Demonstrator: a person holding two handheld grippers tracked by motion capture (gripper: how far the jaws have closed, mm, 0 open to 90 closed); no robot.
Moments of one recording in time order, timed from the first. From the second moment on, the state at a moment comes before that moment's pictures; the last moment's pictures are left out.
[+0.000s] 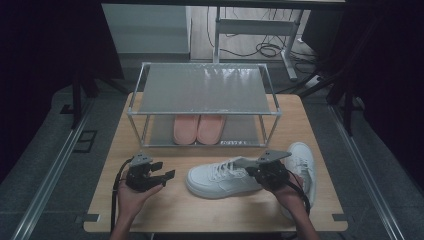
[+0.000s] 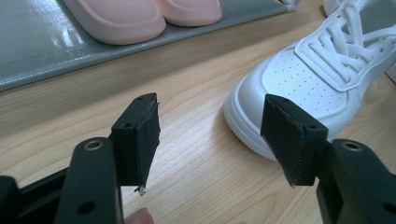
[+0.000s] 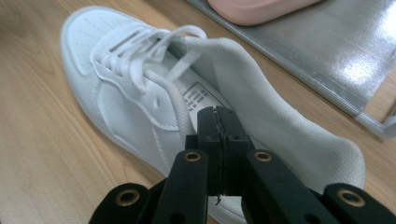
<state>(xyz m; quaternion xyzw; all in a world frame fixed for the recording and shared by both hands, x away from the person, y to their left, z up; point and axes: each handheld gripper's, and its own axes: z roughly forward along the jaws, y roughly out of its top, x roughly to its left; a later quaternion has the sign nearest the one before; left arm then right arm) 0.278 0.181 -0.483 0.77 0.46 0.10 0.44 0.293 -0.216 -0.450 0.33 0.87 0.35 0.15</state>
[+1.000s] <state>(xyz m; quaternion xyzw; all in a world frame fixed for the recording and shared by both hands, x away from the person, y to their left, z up) 0.279 0.185 -0.485 0.77 0.46 0.11 0.43 0.270 -0.217 -0.457 0.32 0.88 0.33 0.14</state>
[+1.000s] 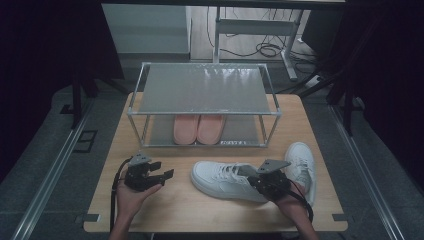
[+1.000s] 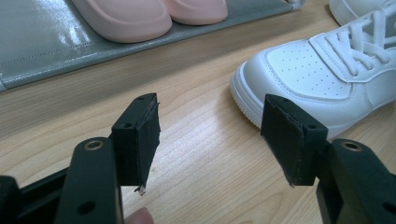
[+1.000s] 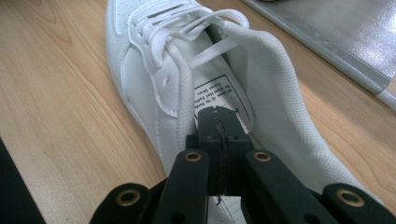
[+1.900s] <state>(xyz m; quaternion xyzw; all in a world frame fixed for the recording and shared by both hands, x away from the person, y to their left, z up) 0.280 0.189 -0.485 0.77 0.47 0.10 0.43 0.239 -0.182 -0.459 0.25 0.90 0.34 0.12</state>
